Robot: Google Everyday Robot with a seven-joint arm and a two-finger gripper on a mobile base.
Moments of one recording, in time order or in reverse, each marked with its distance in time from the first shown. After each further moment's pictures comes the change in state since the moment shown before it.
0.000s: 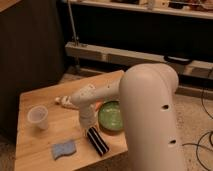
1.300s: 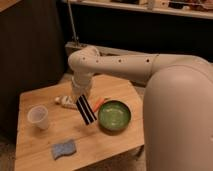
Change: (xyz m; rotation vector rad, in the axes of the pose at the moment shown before) arm -0.075 0.013 -0.222 -0.111 -0.380 -0.067
